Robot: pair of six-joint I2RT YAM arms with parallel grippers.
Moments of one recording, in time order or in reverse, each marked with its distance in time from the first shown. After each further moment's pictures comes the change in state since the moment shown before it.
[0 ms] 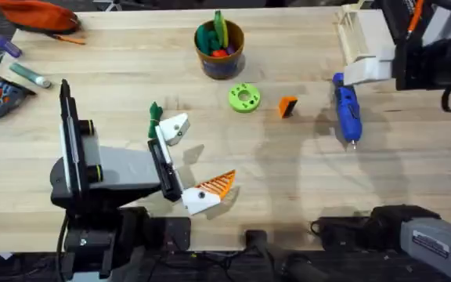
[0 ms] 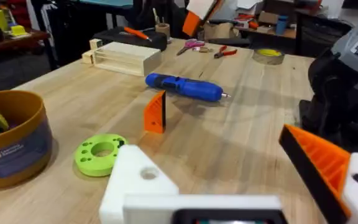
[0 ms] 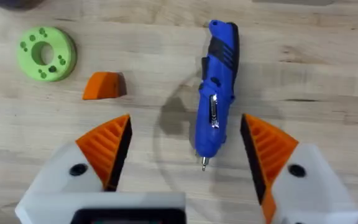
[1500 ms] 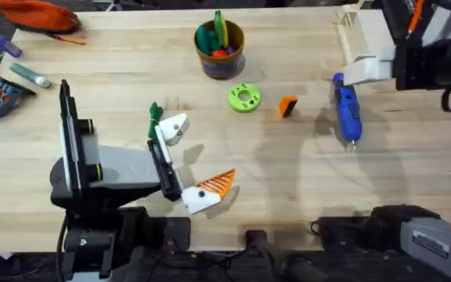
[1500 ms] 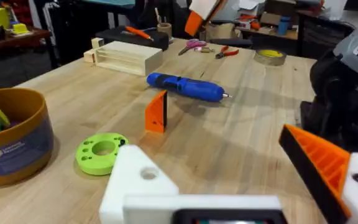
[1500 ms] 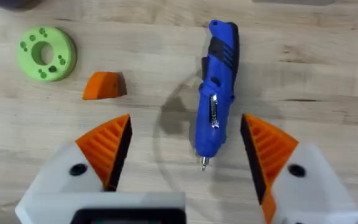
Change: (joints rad) left arm 0.000 0.000 0.000 0.001 -0.008 -0.011; right arm 0.000 0.000 0.000 0.000 0.000 0.000
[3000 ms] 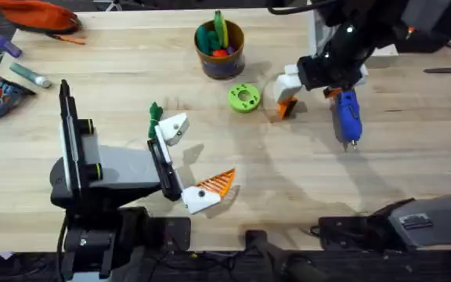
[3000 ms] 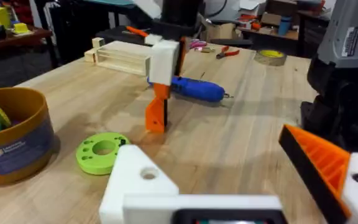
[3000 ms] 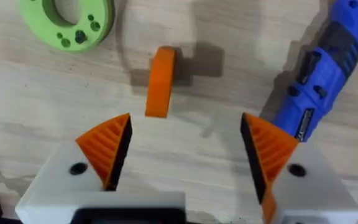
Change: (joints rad) left arm 0.000 0.000 0.000 0.000 -0.003 -0.003; right arm 0.367 0.520 0.222 -0.110 0.072 0.214
